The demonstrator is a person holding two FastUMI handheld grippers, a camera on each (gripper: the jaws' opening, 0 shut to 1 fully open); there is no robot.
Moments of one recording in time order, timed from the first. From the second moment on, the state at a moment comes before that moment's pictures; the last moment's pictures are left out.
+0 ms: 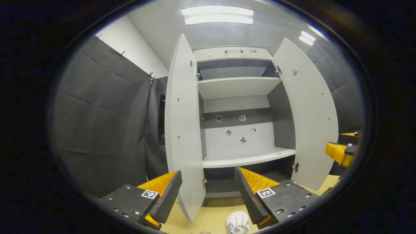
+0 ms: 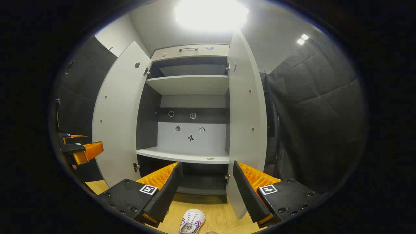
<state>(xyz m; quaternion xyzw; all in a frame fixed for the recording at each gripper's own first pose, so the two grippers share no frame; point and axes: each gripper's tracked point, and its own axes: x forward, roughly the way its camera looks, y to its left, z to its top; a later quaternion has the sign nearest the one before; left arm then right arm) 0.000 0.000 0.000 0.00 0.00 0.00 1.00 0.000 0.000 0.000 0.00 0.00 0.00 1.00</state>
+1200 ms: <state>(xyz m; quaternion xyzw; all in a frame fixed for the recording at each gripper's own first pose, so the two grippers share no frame) -0.005 0.036 0.000 0.02 -0.01 0.04 1.00 0.043 0.039 -0.056 0.00 0.08 0.04 1.00</state>
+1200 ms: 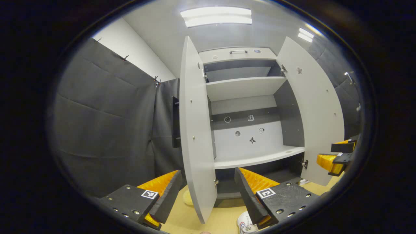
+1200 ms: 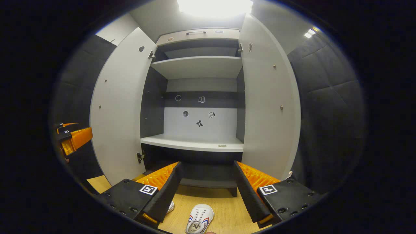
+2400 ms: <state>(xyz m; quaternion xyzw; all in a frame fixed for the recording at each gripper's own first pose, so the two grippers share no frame) -0.049 0.117 -0.014 0.06 0.03 0.15 0.99 0.041 0.092 -0.319 -0.03 0.45 0.13 0.88</state>
